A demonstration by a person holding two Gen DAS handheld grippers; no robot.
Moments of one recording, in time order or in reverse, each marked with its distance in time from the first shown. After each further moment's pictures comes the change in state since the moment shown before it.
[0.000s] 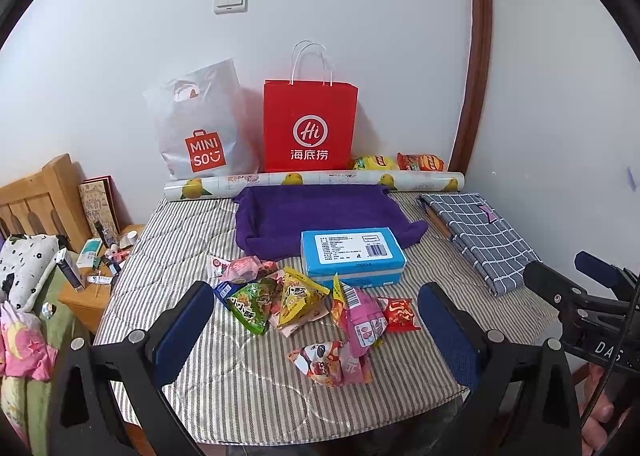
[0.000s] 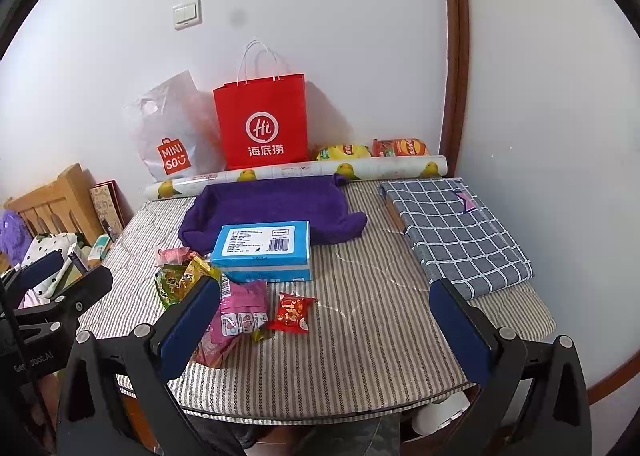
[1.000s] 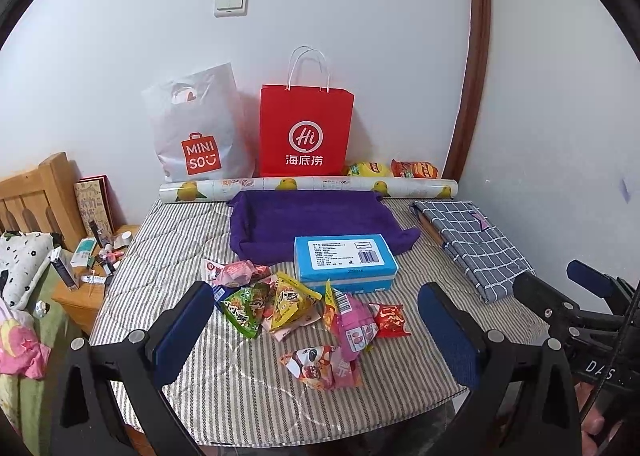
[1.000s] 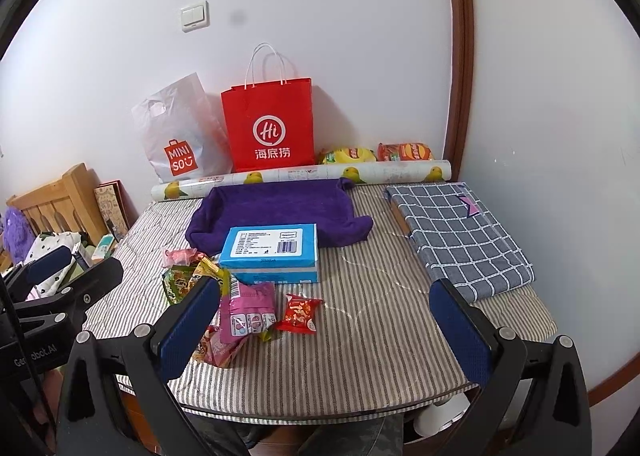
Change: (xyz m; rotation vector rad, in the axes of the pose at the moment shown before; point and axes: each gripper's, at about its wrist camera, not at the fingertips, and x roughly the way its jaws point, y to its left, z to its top) left arm -0.008 -0.003 -0.002 -0.020 -0.021 -0.022; right arm -0.006 0.009 0.003 -0.009 -0.009 0.013
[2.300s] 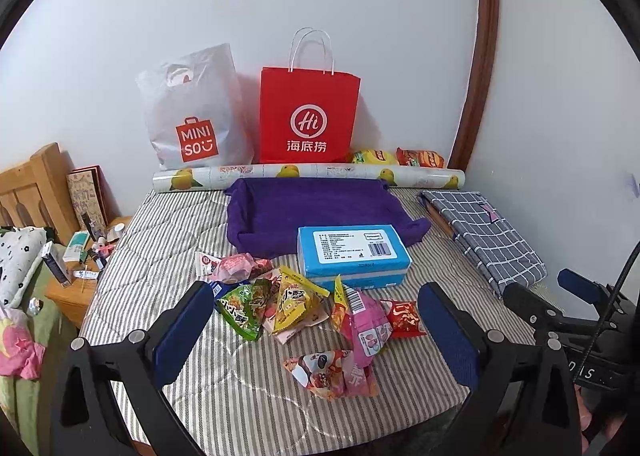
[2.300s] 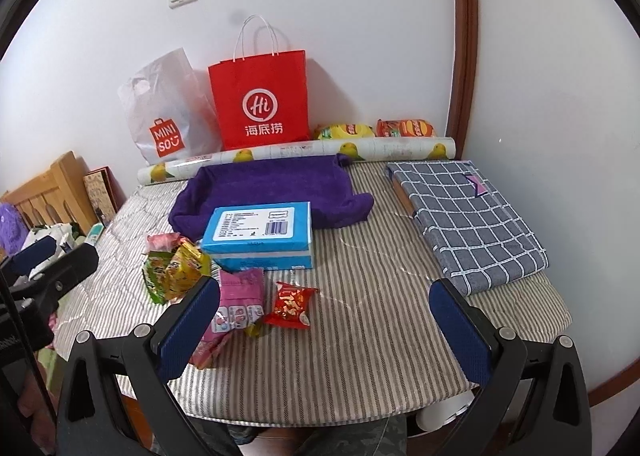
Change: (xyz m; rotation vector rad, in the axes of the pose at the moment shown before) left arm 0.040 0.018 0.000 -0.004 0.047 -0.014; right arm 0.051 -0.004 -0.013 0.006 0.065 -0.015
